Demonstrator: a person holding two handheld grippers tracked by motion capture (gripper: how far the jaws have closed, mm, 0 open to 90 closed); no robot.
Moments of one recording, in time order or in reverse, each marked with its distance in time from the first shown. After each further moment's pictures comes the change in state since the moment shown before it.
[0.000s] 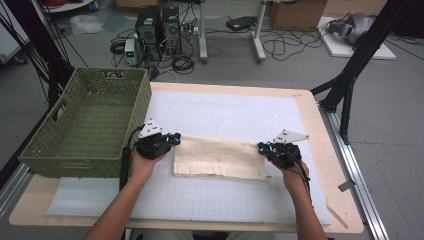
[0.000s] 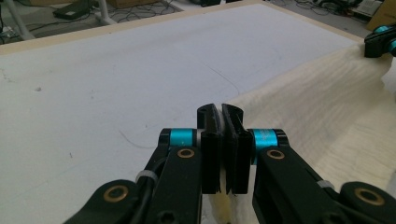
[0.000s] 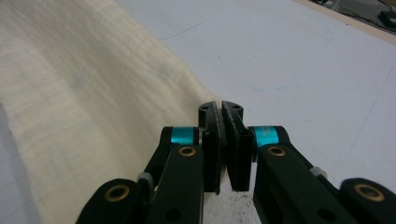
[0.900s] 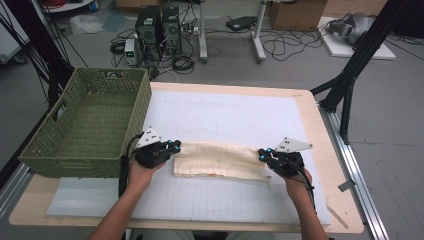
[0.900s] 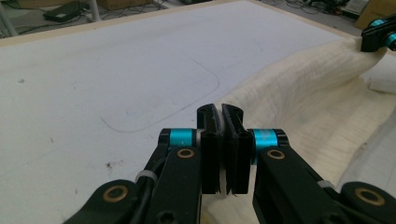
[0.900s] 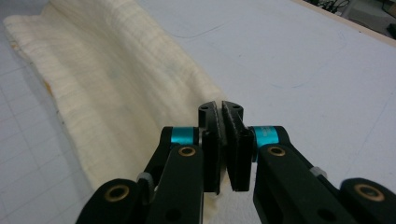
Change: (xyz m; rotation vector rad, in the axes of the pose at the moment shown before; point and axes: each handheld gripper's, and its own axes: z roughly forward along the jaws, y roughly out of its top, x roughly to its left) left arm -0.016 -0.013 -0.014 -0.001 -0.033 0.014; right arm 0.016 -0.009 -0.018 -0.026 0.032 -0.032
